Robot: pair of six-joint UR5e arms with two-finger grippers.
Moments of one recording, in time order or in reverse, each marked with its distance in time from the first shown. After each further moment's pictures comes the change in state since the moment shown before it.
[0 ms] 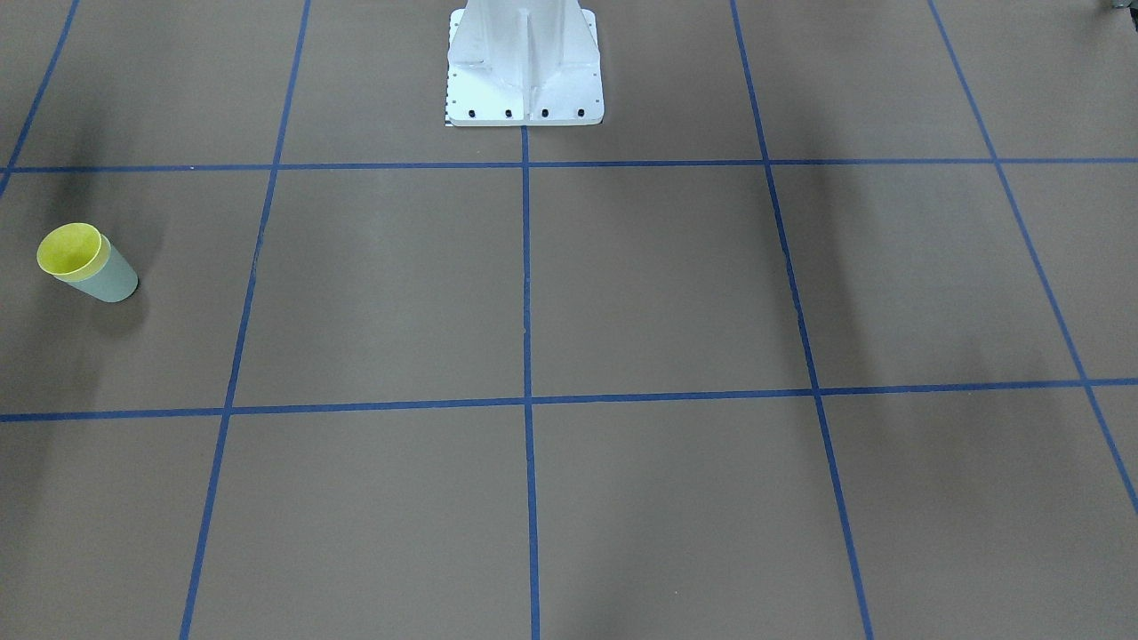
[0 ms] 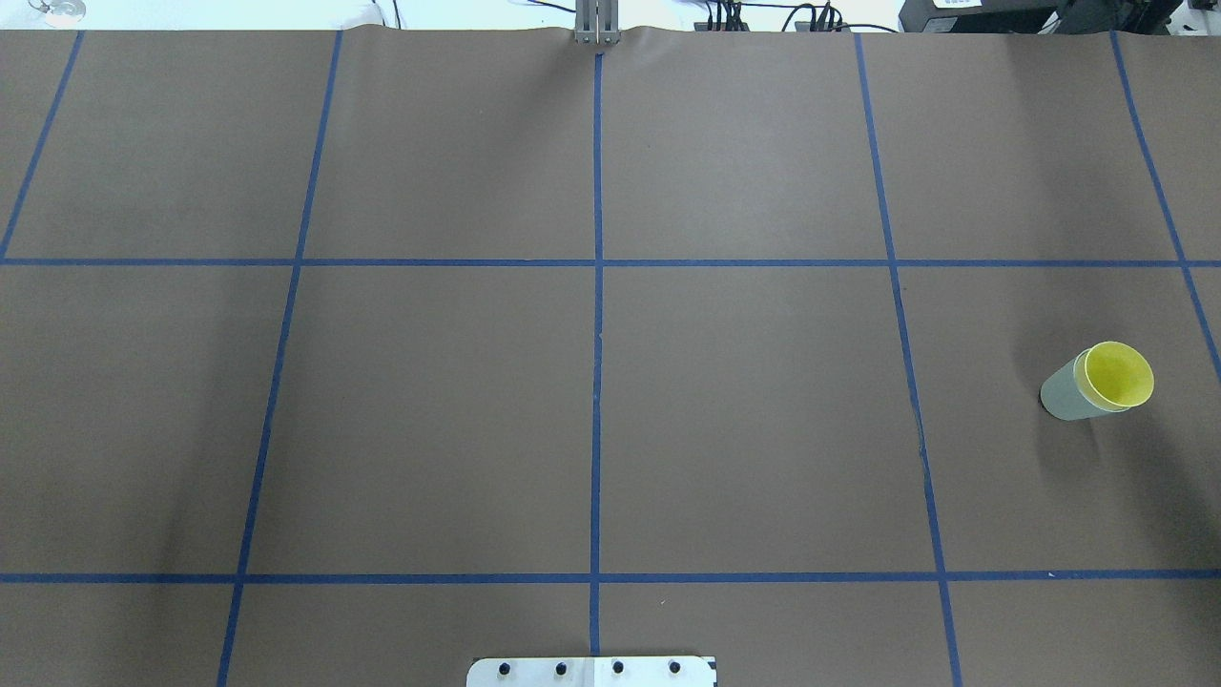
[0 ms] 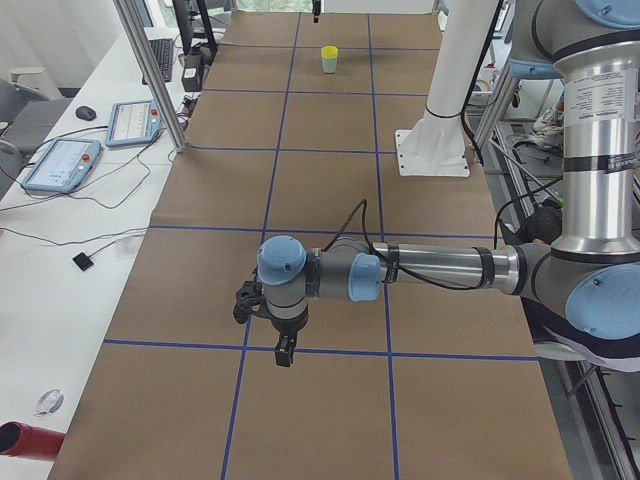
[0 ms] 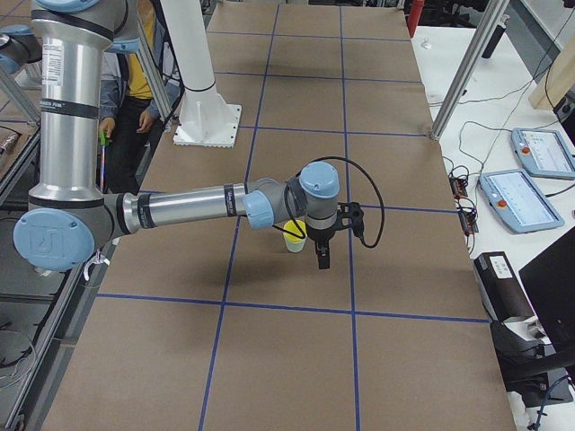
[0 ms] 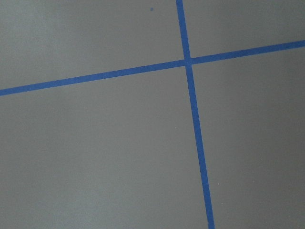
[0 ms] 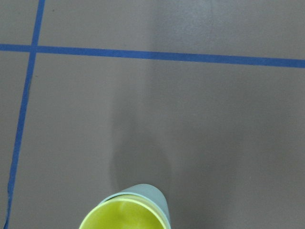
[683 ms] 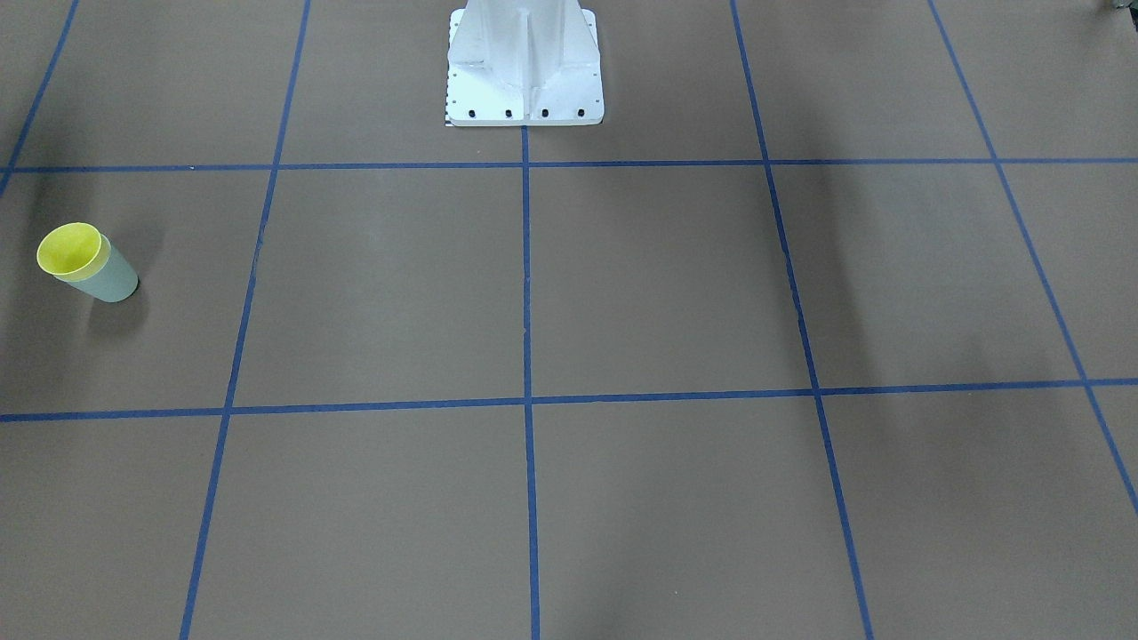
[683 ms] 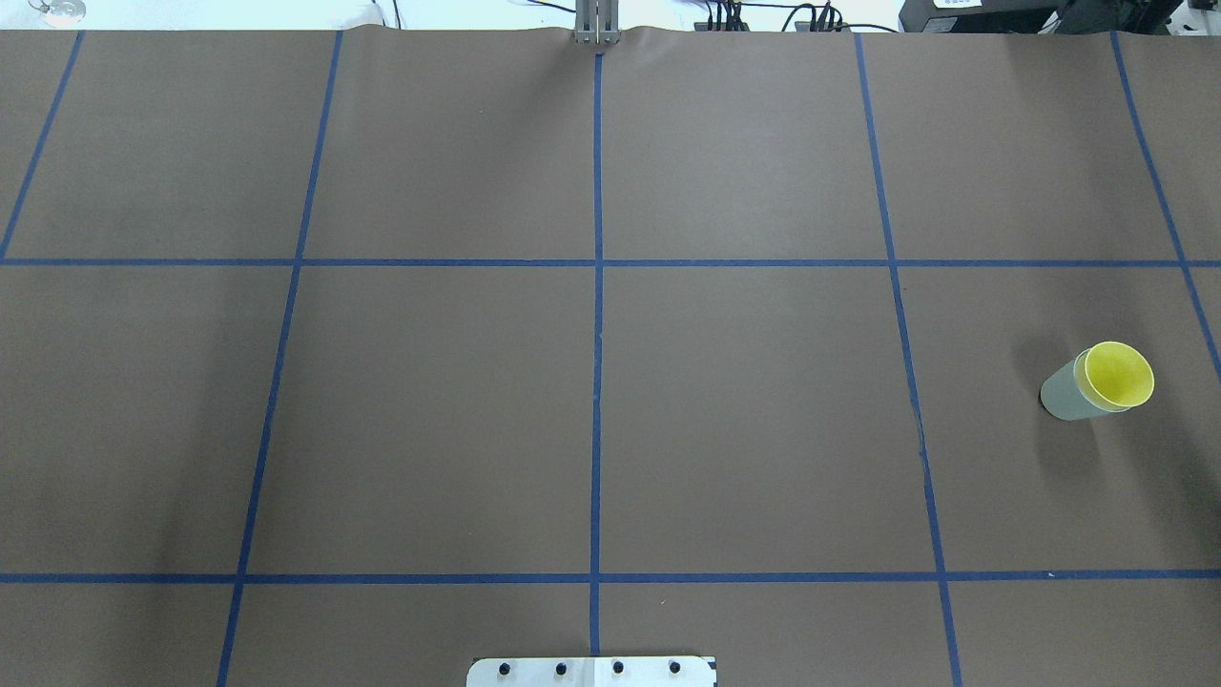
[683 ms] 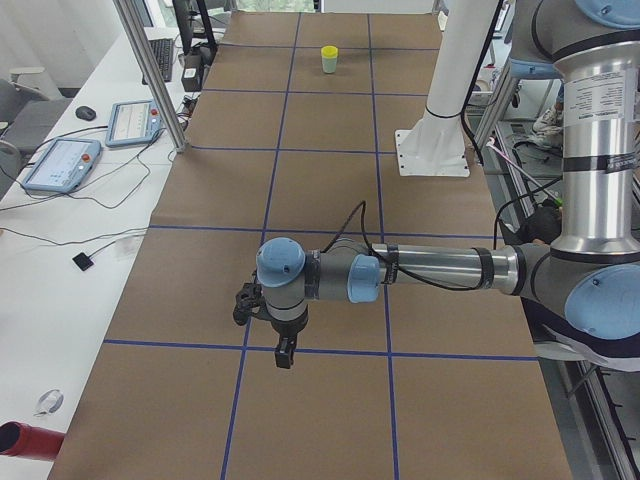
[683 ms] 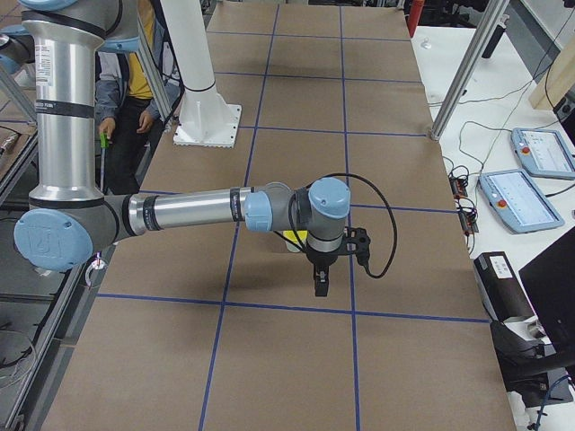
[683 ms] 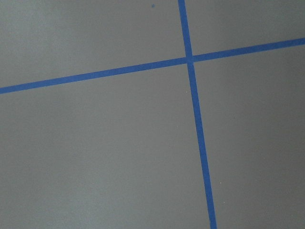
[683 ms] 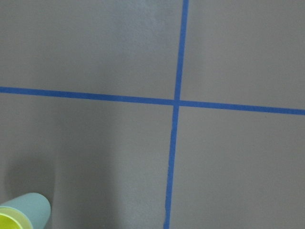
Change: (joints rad) left arm 0.000 -0.002 0.008 0.003 0.000 0.002; right arm 0.091 0.005 -0.073 -0.139 -0.053 -0.118
